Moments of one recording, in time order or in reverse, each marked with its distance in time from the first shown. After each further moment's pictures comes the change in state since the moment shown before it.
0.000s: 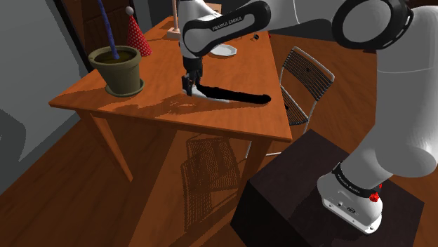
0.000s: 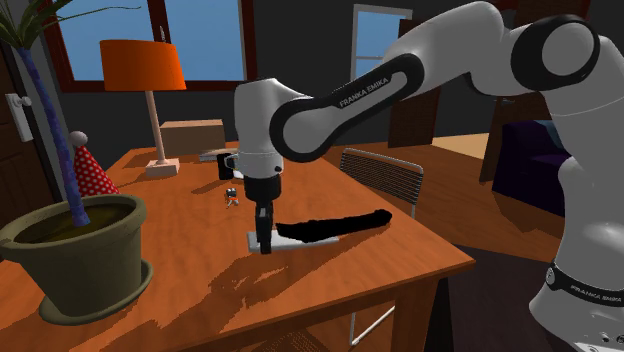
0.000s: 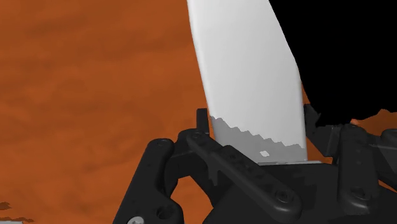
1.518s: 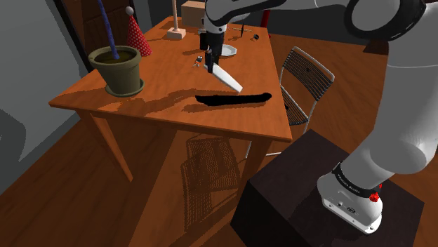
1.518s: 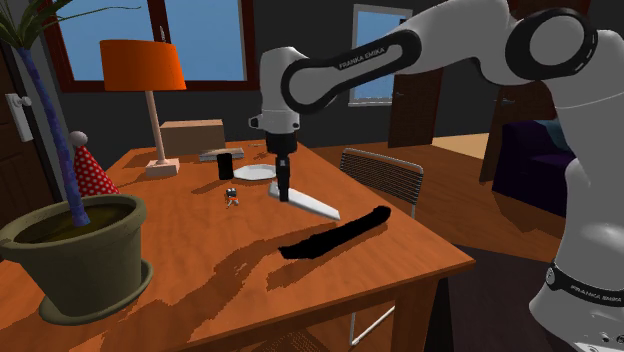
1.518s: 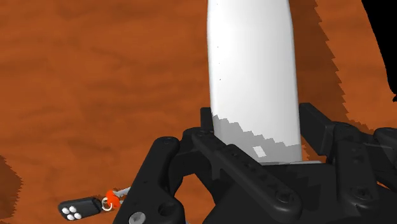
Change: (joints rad) arm -0.153 -0.081 -0.040 0.043 0.040 -0.118 -0.208
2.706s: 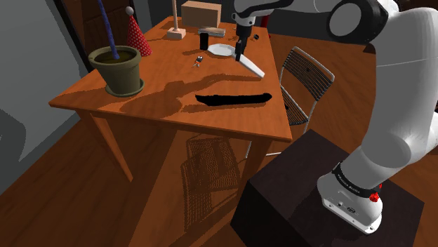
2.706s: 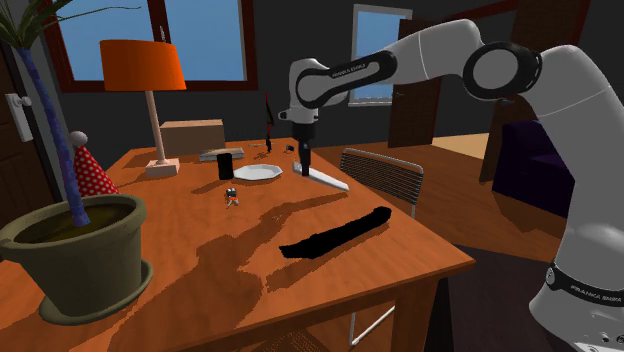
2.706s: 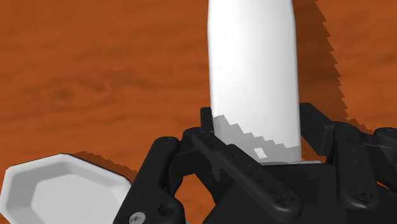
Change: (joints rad) arm -0.232 0.143 -0.077 0.213 0.030 -0.063 -0.321
